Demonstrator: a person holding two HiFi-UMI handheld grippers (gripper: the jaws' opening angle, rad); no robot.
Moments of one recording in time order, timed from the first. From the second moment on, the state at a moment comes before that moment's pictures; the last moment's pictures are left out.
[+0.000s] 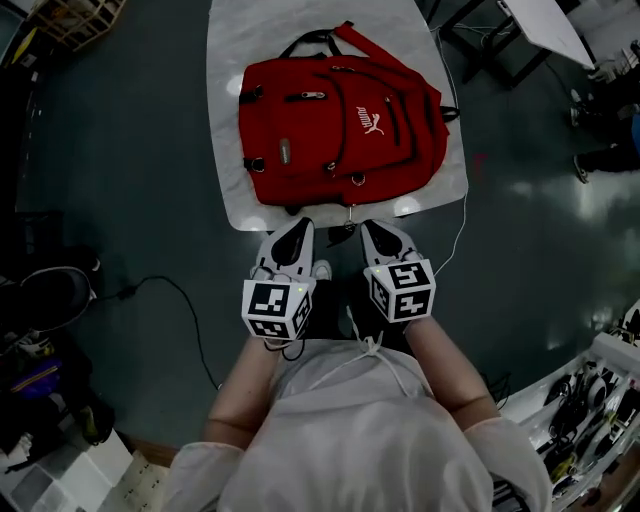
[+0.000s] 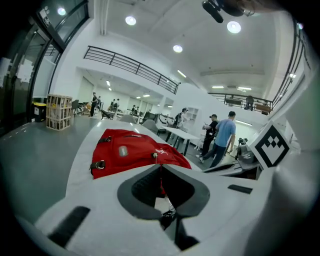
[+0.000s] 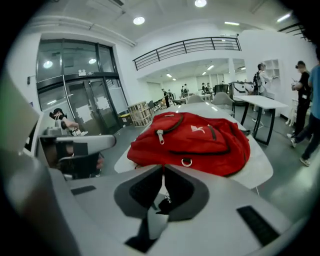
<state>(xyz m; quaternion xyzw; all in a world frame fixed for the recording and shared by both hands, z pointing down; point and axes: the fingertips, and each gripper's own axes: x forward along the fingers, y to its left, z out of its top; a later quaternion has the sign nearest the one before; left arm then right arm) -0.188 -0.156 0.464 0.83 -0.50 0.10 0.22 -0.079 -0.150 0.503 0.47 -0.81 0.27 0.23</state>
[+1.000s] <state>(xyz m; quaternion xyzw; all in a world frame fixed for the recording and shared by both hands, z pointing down) -0.160 -0.209 0.604 0.79 -0.51 0.19 0.27 -0.092 -0.177 0.631 0.41 -0.77 0.36 0.33</state>
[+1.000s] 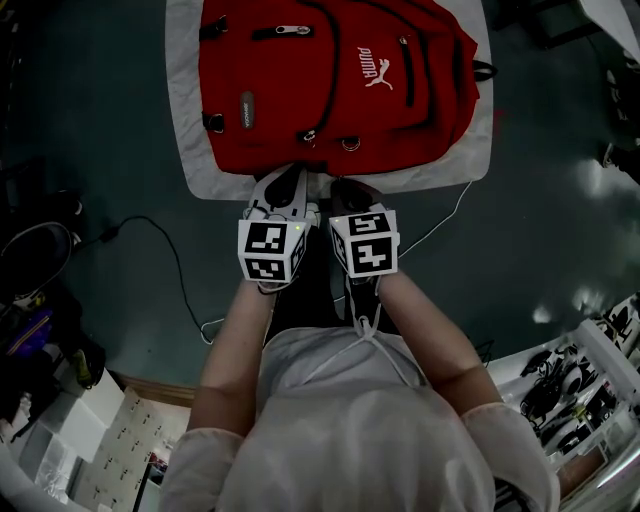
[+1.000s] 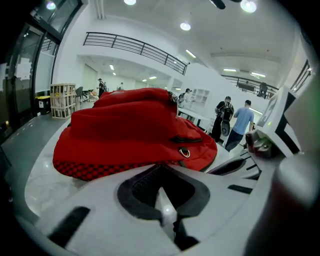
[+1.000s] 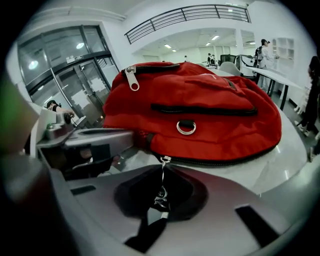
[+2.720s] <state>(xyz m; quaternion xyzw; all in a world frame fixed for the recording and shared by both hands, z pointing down) -0.166 -0.220 0.629 0.71 -0.58 0.30 0.27 0.011 -0.195 0.634 0.27 -0.82 0.30 0.41</state>
